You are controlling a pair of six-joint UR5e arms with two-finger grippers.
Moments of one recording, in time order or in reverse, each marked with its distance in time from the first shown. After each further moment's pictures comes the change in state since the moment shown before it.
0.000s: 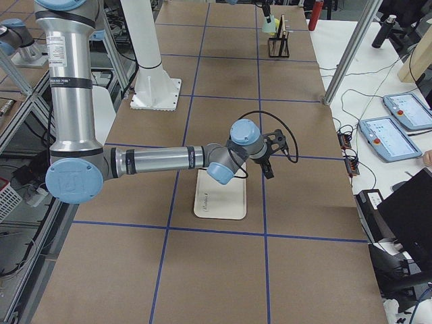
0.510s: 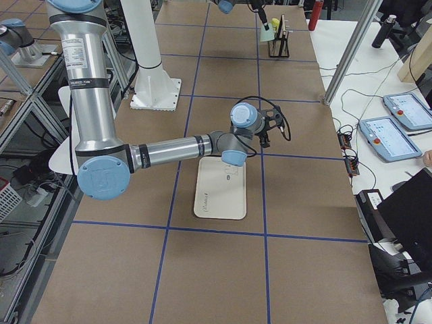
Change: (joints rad) left arm 0.142 -0.069 -0.011 -0.230 0.102 -0.375; right arm -0.127 0.098 0.000 0.248 -0.008 0.393
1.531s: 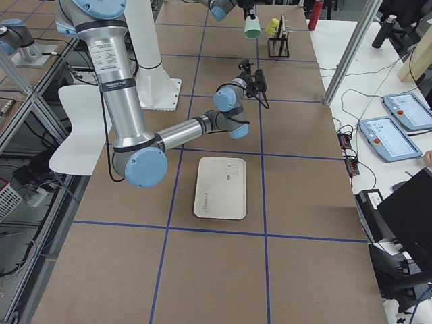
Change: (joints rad) left arm 0.131 -0.100 -0.015 -0.515 0.007 -0.522; right arm -0.285 0.160 0.017 0.593 -0.359 0.473
